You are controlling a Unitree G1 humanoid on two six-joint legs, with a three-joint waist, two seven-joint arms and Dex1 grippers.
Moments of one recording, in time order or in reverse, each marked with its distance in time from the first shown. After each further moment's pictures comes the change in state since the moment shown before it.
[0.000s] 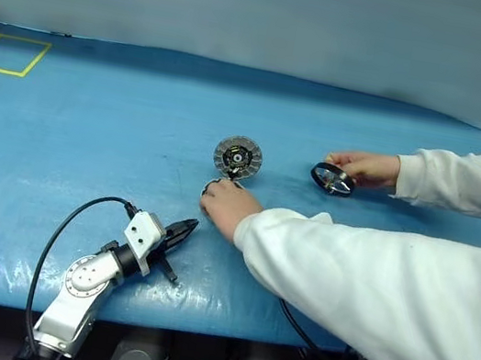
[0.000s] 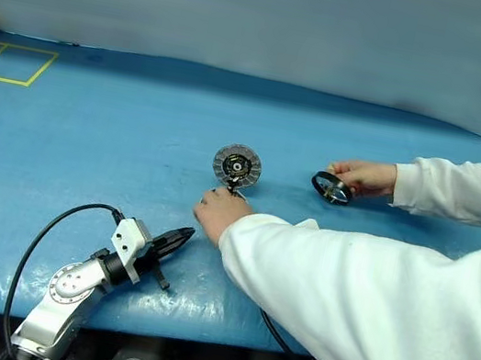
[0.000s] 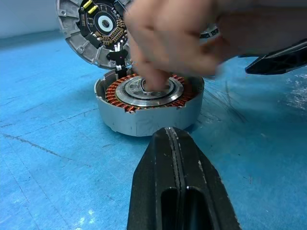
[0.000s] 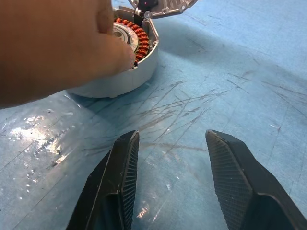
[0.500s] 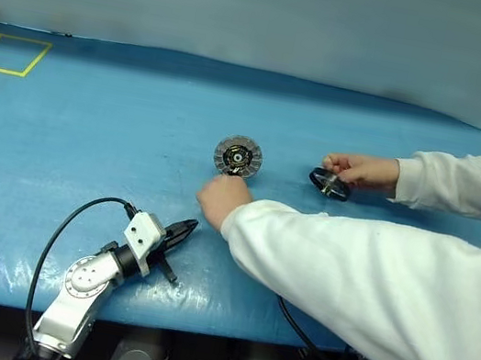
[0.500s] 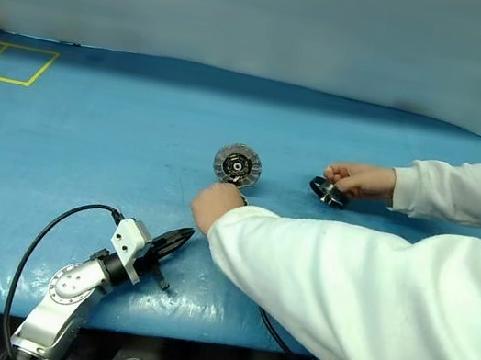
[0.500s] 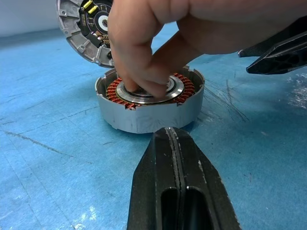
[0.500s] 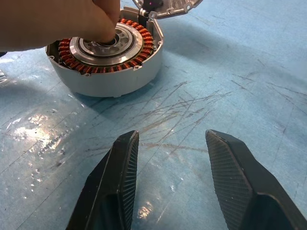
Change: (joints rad) left arm 0.004 -0.001 0.000 0.000 0.000 0.000 0.005; right arm 0.000 0.000 0.001 0.000 -0.001 0.000 0.010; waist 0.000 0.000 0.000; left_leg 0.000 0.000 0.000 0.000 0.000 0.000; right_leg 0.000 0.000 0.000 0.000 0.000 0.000
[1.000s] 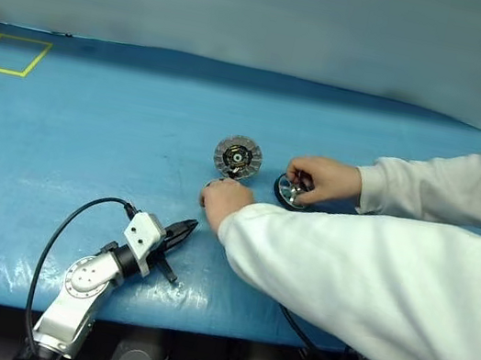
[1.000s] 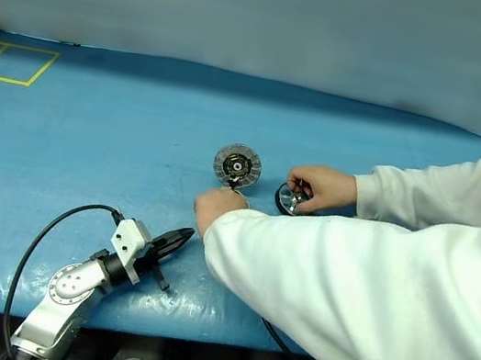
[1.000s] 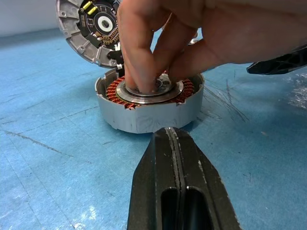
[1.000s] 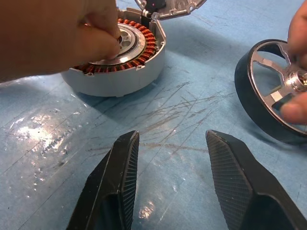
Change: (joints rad) left arm 0.001 0.000 0.000 0.000 0.000 0.000 0.001; right arm 0.000 0.000 0.000 0.000 -0.001 0.000 0.004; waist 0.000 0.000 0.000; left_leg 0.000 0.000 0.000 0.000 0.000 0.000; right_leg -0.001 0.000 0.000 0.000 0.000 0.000
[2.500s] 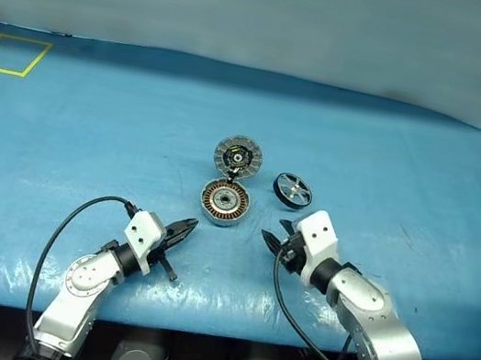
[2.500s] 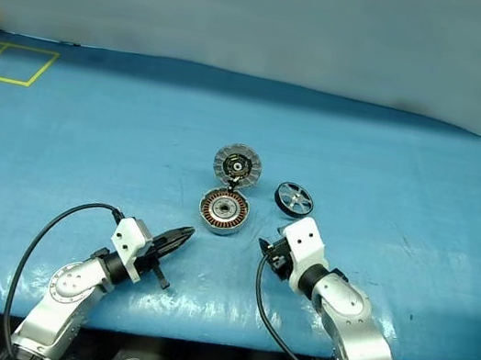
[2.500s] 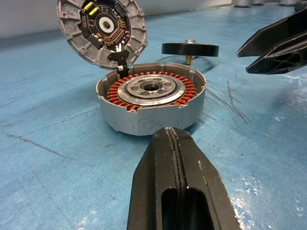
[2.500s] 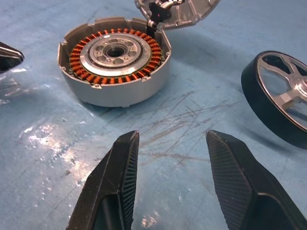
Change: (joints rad) left arm -0.010 0.002 0.000 0.000 0.001 0.003 -0.003; right arm -0.029 0.002 -0.014 -0.006 0.047 0.019 0.024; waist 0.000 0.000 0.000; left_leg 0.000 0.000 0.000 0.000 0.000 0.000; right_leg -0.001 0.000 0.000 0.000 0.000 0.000
